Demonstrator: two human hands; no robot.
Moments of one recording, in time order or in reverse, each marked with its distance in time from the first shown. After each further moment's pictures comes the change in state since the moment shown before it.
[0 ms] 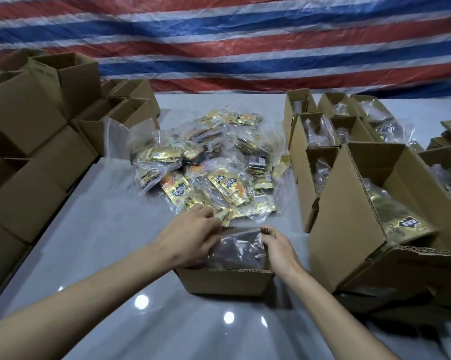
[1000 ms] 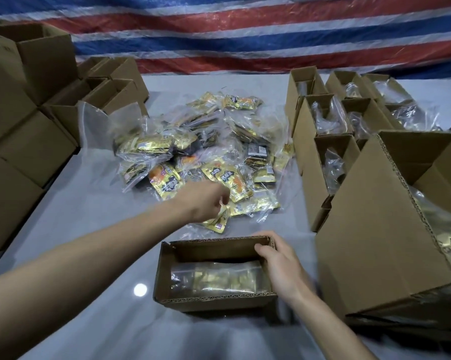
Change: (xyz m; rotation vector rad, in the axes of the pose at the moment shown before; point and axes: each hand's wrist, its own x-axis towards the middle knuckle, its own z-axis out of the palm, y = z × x) left_hand 0.104 -0.047 0.030 0.070 -0.218 -0.137; right_hand 0.000 0.008 0.005 -0.032 -0.013 -0.038
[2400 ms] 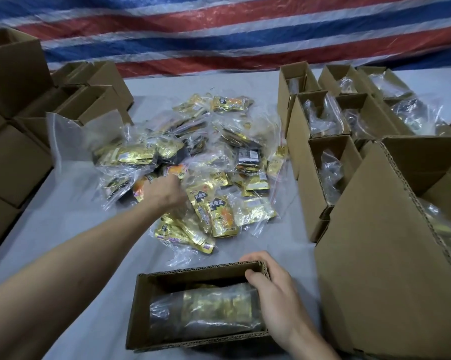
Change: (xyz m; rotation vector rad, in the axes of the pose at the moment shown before) left_hand 0.065 -0.076 0.036 -0.141 0.070 -0.635; right_hand -0.004 0.002 -0.004 -0.003 -0.058 0.013
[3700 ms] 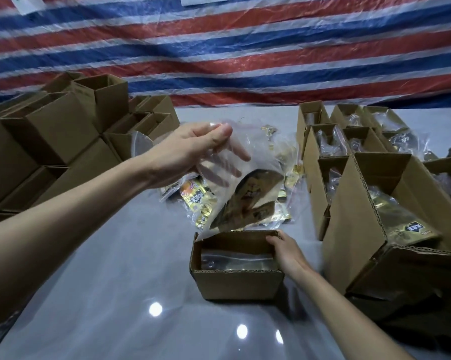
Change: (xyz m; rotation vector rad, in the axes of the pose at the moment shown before) left_hand -0.217 0.011 -0.217 -0.984 -0.293 0.729; right_hand 0.005 -0.022 0.000 -0.069 -0.004 0.038
